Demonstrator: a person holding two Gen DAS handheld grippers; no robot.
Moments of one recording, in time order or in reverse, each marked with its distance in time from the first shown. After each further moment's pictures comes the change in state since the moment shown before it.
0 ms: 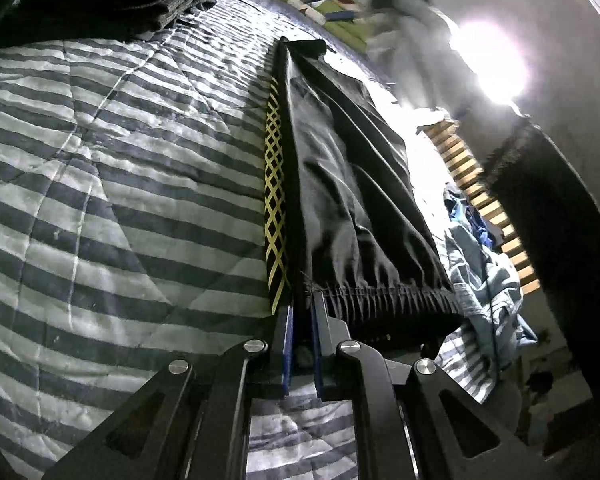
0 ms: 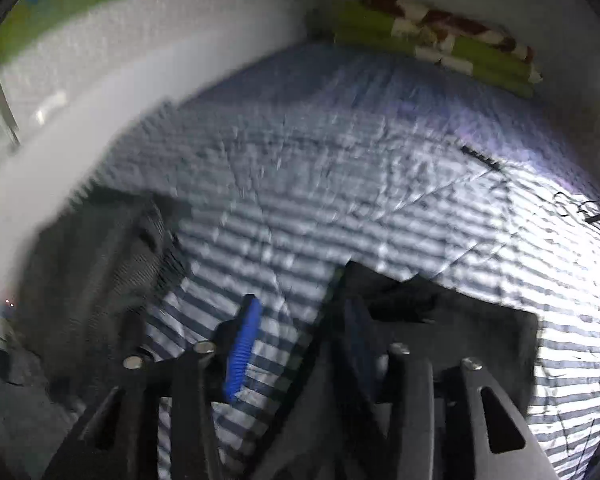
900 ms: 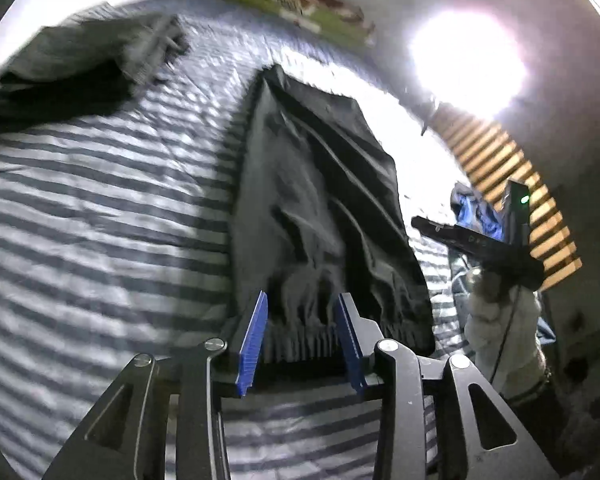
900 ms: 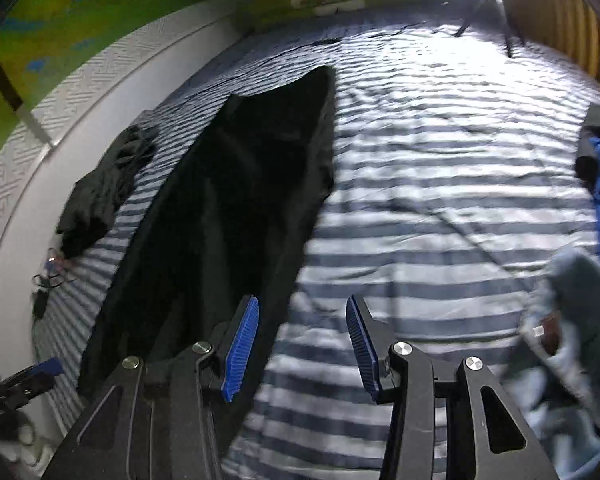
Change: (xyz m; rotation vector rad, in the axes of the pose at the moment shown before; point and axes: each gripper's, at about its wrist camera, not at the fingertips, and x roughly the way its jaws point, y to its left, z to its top) left arm -0.013 -0.056 0.037 0.094 0.015 0.127; right arm -0.134 -0.134 -0.278 0.283 0.025 0.101
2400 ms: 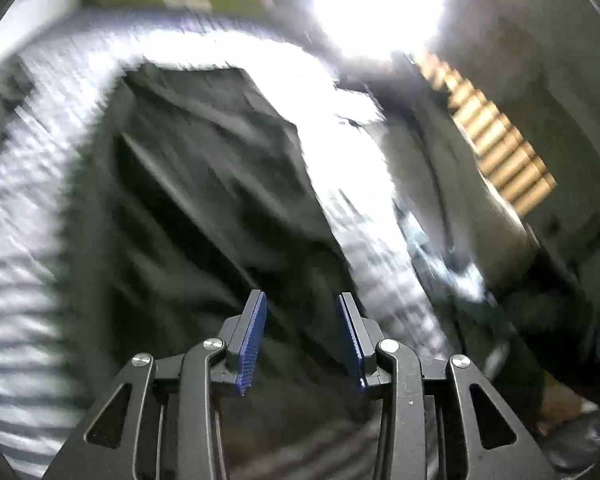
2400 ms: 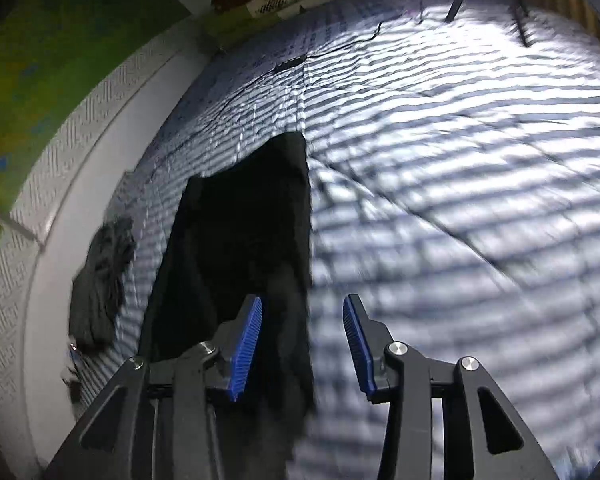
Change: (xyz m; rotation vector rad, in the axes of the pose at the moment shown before) left arm 0.065 -0.094 0.036 0.294 0.047 -0.123; right arm 0.040 -0.055 0.117 0.174 0.005 0.037
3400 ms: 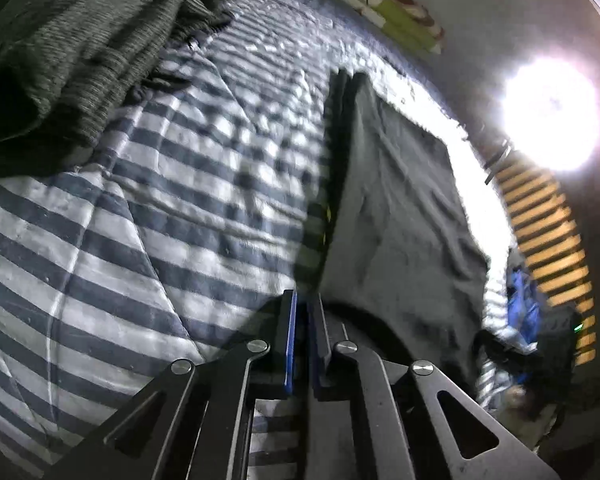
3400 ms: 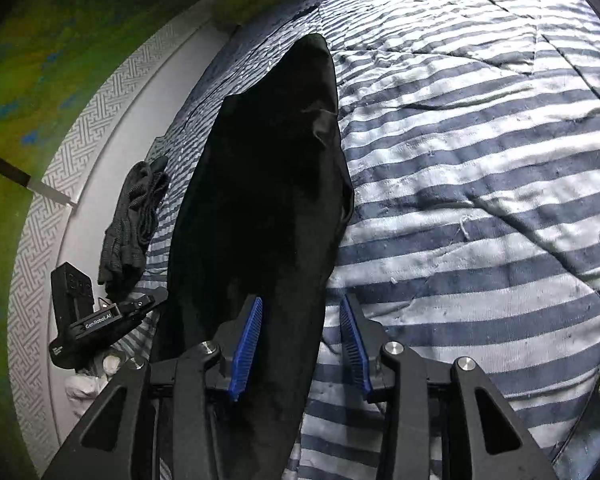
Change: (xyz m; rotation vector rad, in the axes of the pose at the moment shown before) left arm 0.030 0.191 0.053 -0.500 -0.029 0.115; right arm 0.009 0.011 -0.096 0.087 0.084 0.188
